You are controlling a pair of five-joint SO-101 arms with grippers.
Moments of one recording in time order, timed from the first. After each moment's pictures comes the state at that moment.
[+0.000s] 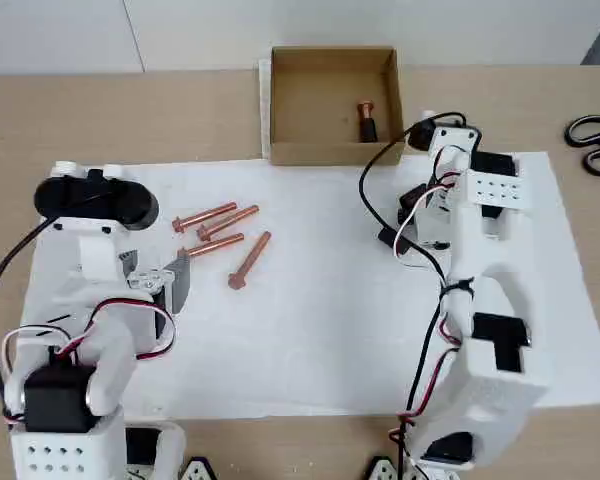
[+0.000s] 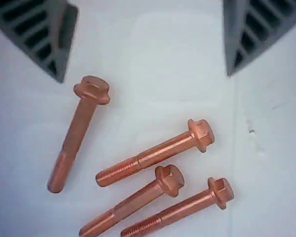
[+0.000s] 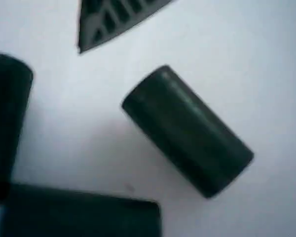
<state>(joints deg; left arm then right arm) -3.3 -64.8 38.7 81.8 2.4 5.2 17.2 -2.4 75.3 11.6</state>
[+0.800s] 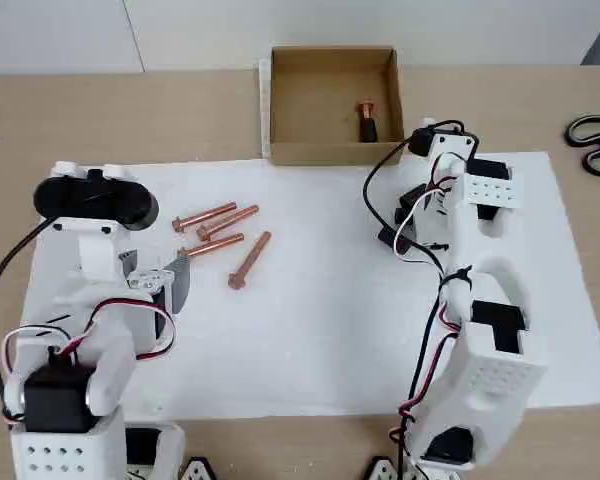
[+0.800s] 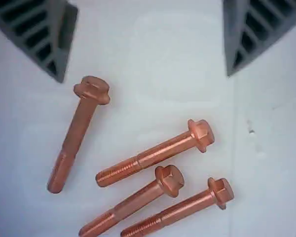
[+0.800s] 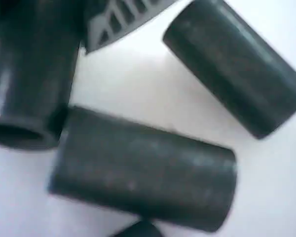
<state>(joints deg) -3.3 -64.8 38.7 81.8 2.4 5.5 22.2 -2.4 69.7 11.6</state>
